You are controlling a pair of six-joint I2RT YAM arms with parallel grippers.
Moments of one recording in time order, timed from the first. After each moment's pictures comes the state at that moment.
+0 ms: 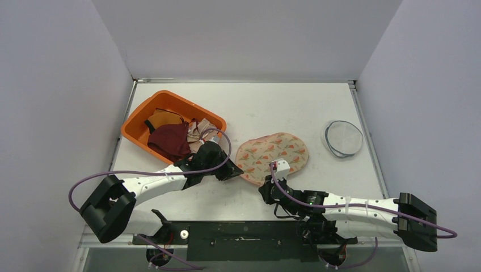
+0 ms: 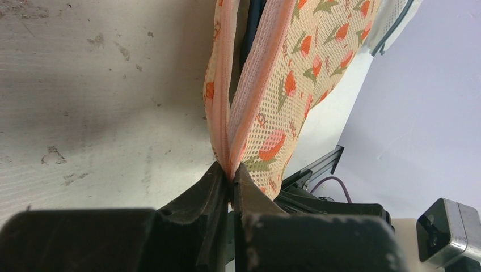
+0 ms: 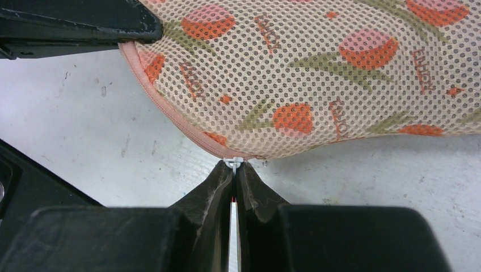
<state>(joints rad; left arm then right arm) -0.77 1.33 0.63 0.00 0.13 -1.27 1.21 0.98 0.36 -0.05 0.46 0.75</state>
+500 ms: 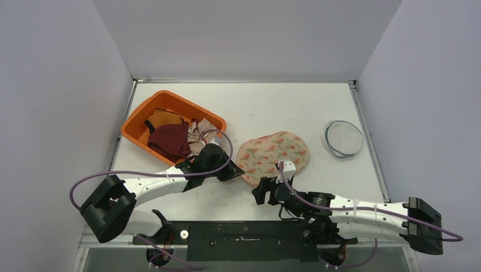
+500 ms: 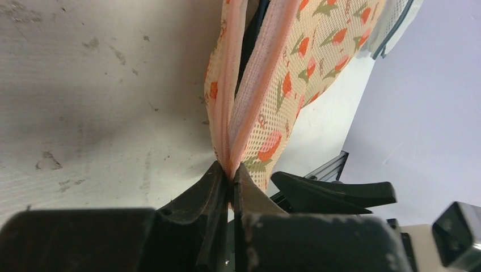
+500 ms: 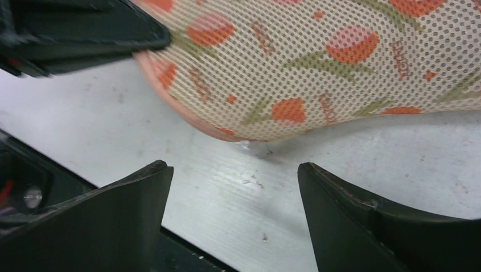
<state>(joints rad) -0.80 1.33 0.62 0.02 0.09 -1.28 1.22 0.92 0.35 -0.11 0.49 0.83</state>
